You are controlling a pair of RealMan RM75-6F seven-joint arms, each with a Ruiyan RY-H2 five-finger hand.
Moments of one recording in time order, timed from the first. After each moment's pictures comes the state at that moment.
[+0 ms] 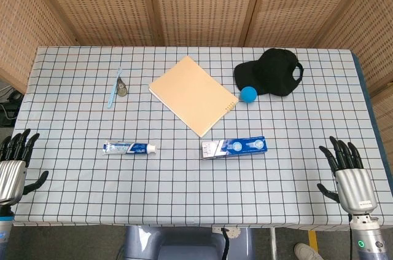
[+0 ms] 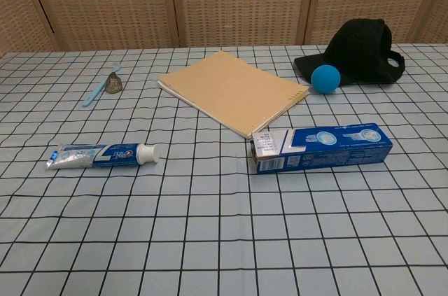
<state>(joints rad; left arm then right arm) -0.09 -1.17 -0.05 -1.67 1.45 1.49 0.21 0.08 -1.24 0.05 -1.53 -1.61 1.56 -0.13</state>
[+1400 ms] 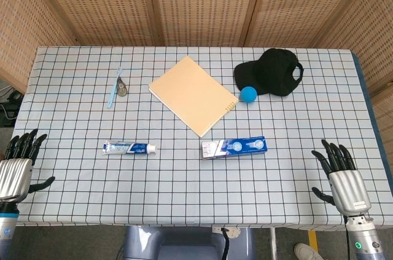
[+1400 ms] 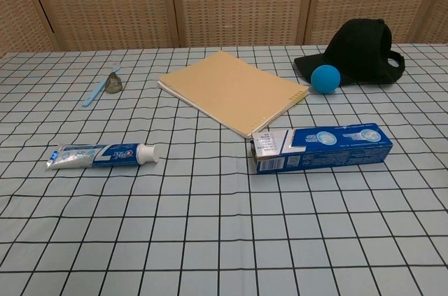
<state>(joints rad) -0.12 -1.16 -0.06 -1.70 1.42 1.43 0.23 0.09 -1.23 0.03 -1.54 -1.62 1.54 -0.10</state>
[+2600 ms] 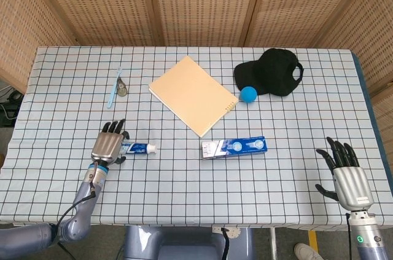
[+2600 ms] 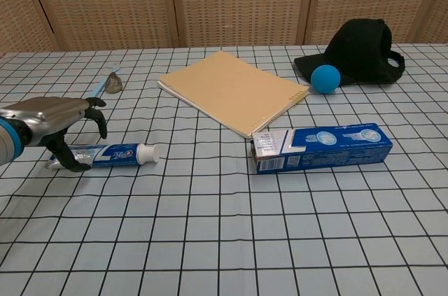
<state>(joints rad) -0.61 -1.61 -0.20 -1.53 0.82 1.06 0.78 0.11 -1.24 0.05 -1.50 -1.57 1.49 -0.05</state>
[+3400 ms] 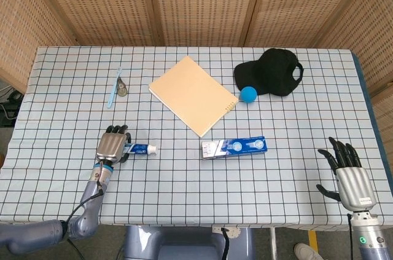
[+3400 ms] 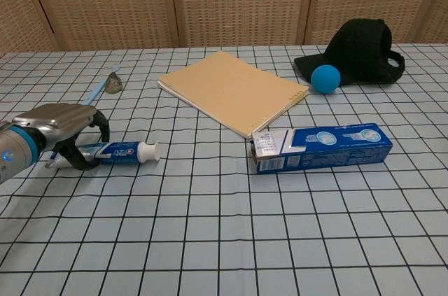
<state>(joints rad) -0.65 -1.70 -0.16 -1.39 0.82 1.09 0.70 0.10 -1.23 0.05 -1.50 -1.57 1.50 -0.02</state>
